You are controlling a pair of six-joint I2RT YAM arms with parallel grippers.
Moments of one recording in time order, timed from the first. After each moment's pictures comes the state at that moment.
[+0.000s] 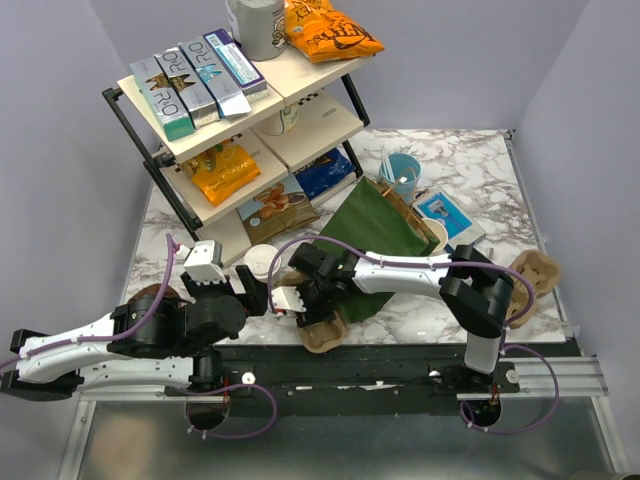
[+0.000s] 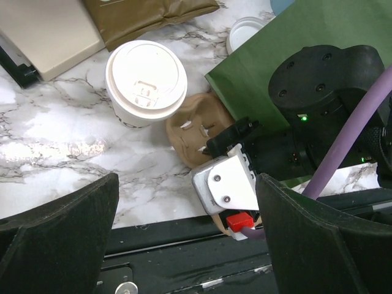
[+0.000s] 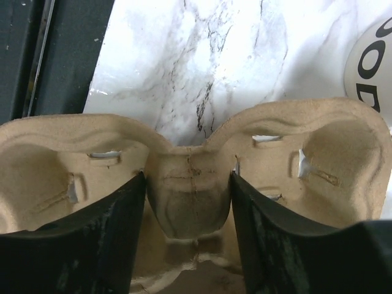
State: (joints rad) left arm -1.43 0.57 0.92 -1.21 -0.91 -1.20; right arm 1.11 1.87 1.24 -0.49 -0.35 -0.84
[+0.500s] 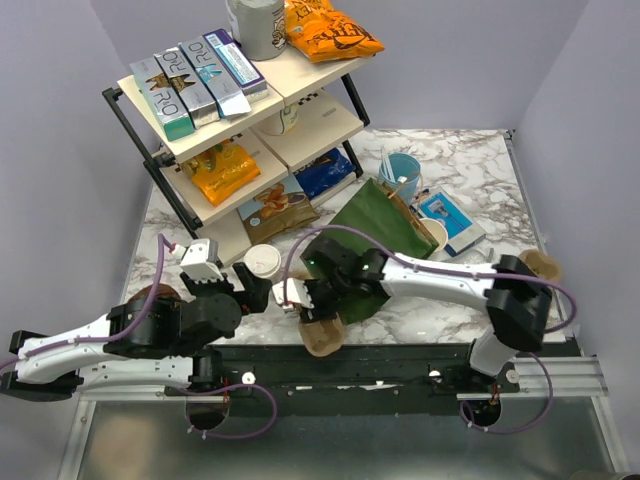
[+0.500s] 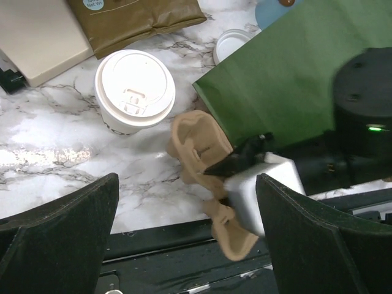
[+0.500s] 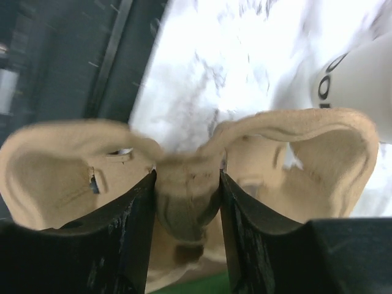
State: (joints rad) left arm -1.43 0.55 0.92 -1.16 -0.93 -1.19; right arm 1.11 1.72 1.17 -0.43 -0.45 -0.75
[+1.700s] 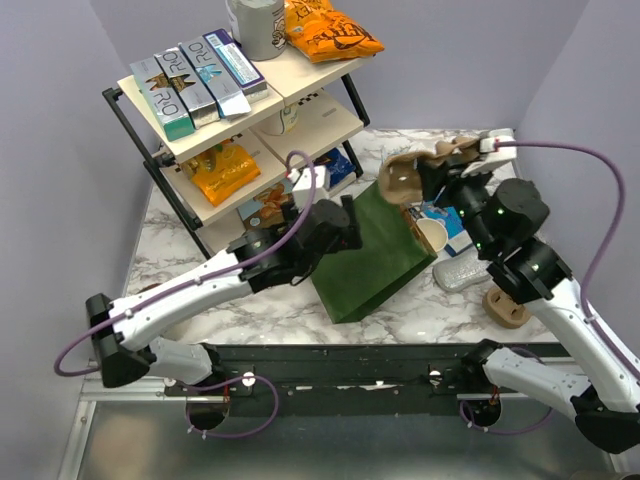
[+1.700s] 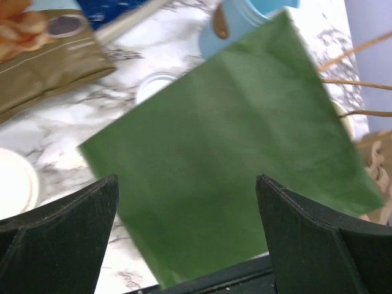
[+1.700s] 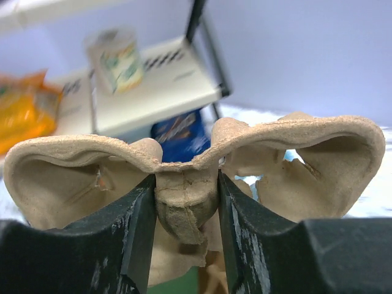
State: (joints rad) left arm -1.08 1.24 1.27 -0.65 -0.63 -0.85; right arm 0.64 0.95 1.15 -0.19 0.30 0.12
